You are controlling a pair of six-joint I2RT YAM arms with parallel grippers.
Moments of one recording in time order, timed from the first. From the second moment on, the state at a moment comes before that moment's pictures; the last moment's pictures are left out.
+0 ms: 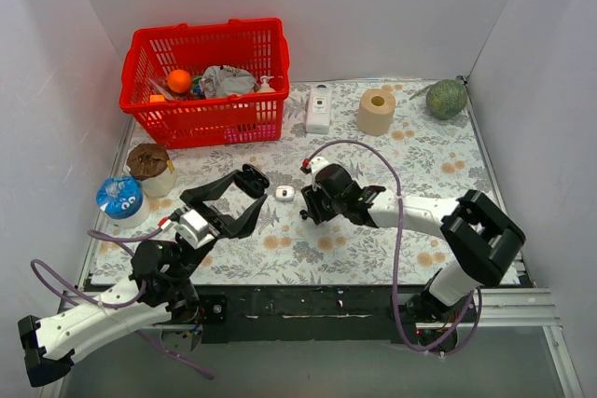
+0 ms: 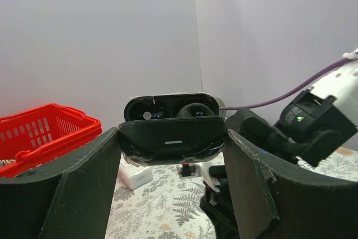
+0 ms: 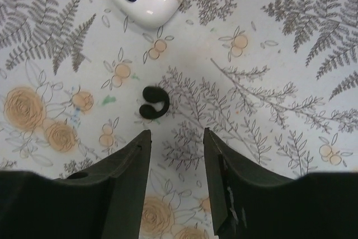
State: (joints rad) left arm -1.05 0.33 0.31 0.59 -0.21 0.26; right arm 0.90 1.52 0.80 -0.07 0.04 0.24
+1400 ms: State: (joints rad) left arm -1.05 0.31 0.31 0.54 -0.22 0.25; right arm 0.92 1.64 0.81 -0.01 0.00 0.26
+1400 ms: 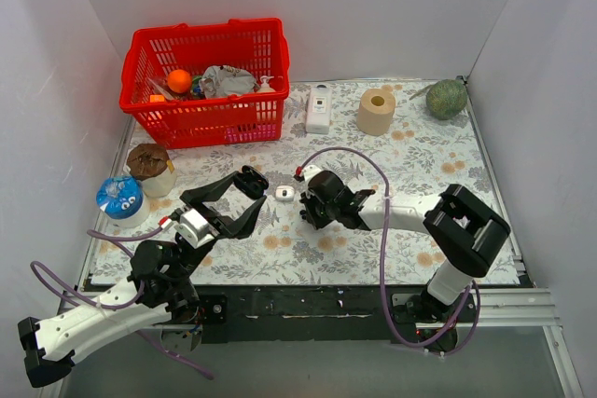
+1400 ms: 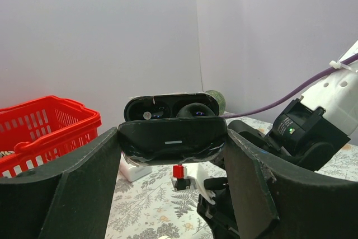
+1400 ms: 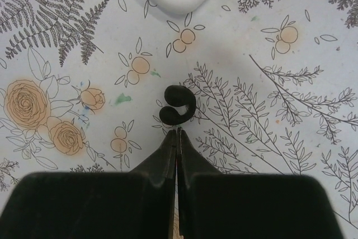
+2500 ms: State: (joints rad) left arm -1.05 0.31 0.31 0.52 -0.22 0.23; right arm 0.92 1.63 0.92 -0.03 0.04 0.26
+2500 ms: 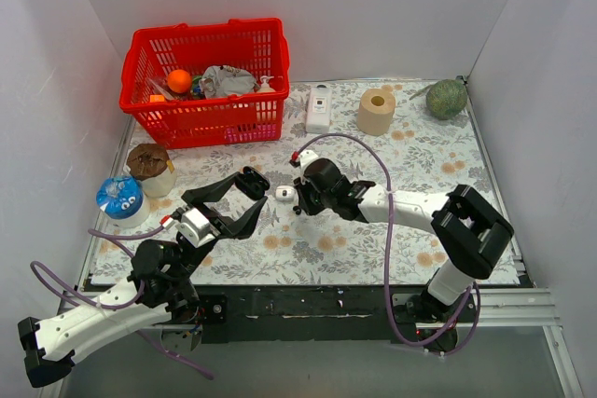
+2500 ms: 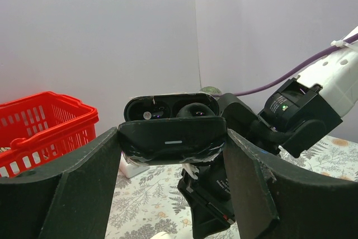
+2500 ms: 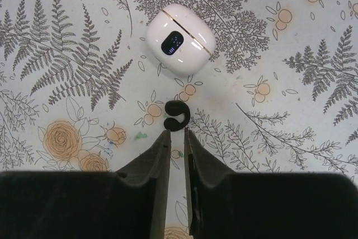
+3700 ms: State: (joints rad) left arm -1.05 0.31 0.31 0.51 -0.22 0.23; right arm 0.90 1.78 0.98 -0.06 -0.12 0.26
